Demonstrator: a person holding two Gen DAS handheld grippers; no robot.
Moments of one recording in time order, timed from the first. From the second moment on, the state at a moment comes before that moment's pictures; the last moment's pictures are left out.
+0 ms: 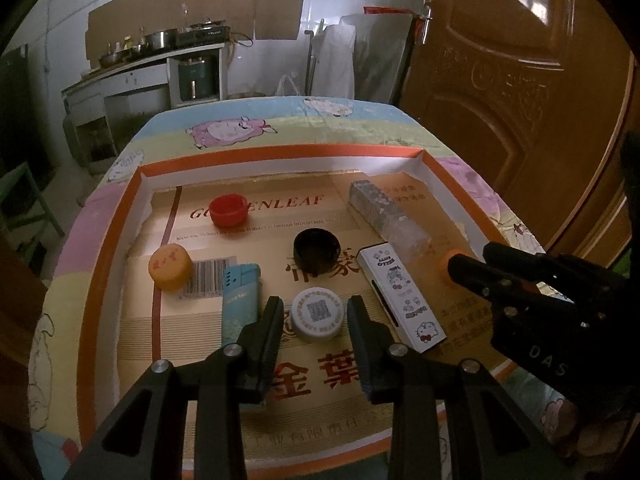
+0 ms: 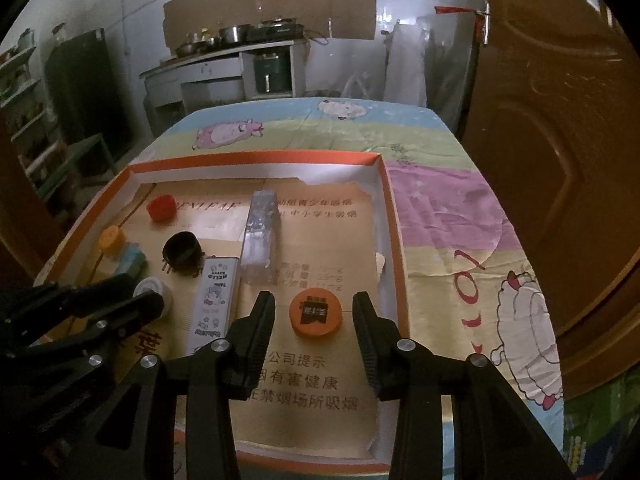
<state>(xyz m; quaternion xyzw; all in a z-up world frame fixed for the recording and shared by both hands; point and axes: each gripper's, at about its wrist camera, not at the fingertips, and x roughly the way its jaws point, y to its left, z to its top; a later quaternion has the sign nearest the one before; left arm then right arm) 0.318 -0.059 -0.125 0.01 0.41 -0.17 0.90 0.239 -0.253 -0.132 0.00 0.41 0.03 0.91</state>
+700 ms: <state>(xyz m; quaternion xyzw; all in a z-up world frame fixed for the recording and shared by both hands) 0.279 -0.047 -0.086 0.00 0.38 -0.16 0.91 0.202 -0.245 -0.100 0.00 0.39 0.03 0.92</state>
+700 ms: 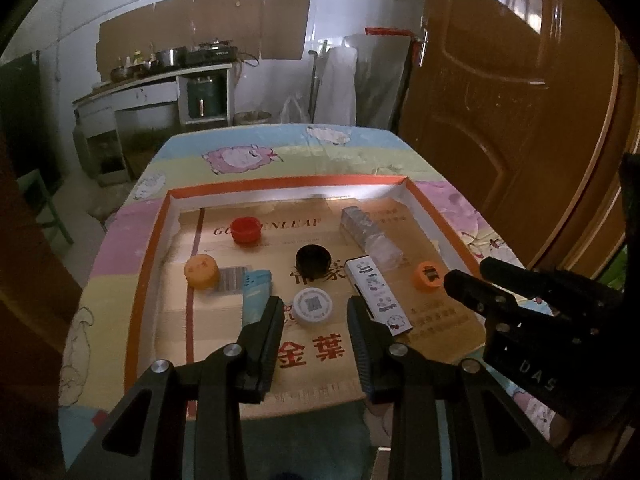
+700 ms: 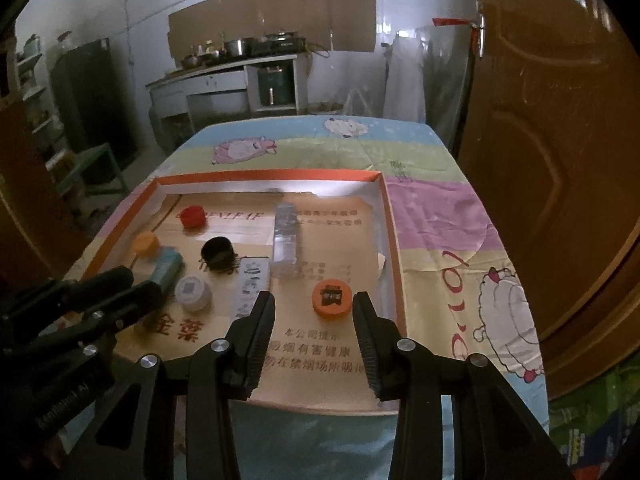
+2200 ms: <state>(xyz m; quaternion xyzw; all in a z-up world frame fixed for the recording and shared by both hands) 0.165 0.054 -0.089 -0.07 0.37 -0.10 0.92 0.096 -0.157 -0.120 0.04 0.41 0.04 0.91</state>
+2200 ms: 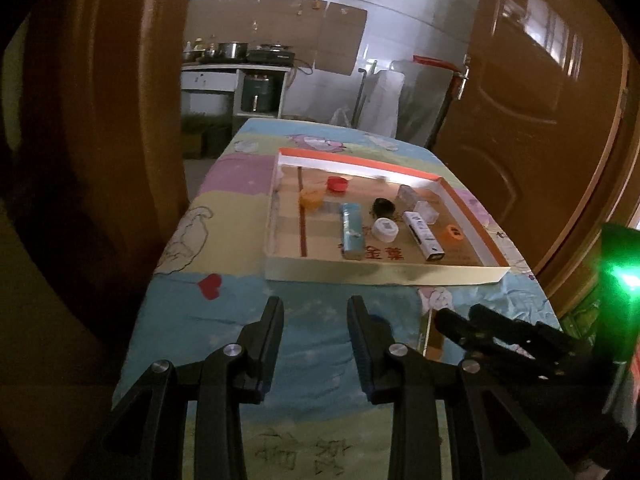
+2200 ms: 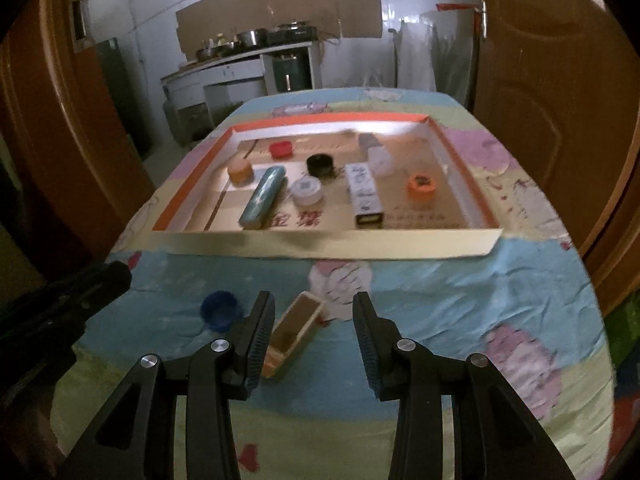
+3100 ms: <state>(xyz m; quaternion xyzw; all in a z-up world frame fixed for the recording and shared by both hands) 0.176 0.000 -0.118 -0.01 0.41 -0.18 0.90 0.087 -0.170 -0.144 0.02 0.44 0.01 0.90</state>
